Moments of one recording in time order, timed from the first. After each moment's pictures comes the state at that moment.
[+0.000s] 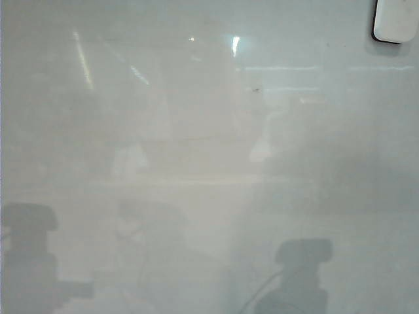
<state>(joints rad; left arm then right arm) 0.03 0.01 0.01 -0.08 0.11 0.02 0.13 0.00 0.03 -0.24 0.07 0.04</state>
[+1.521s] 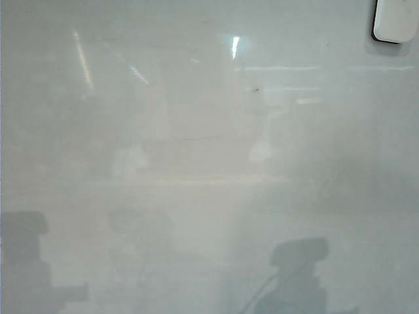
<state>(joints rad) 0.03 0.01 0.01 -0.17 0.04 -0.05 0.13 0.00 0.03 -0.24 0.07 -0.04</state>
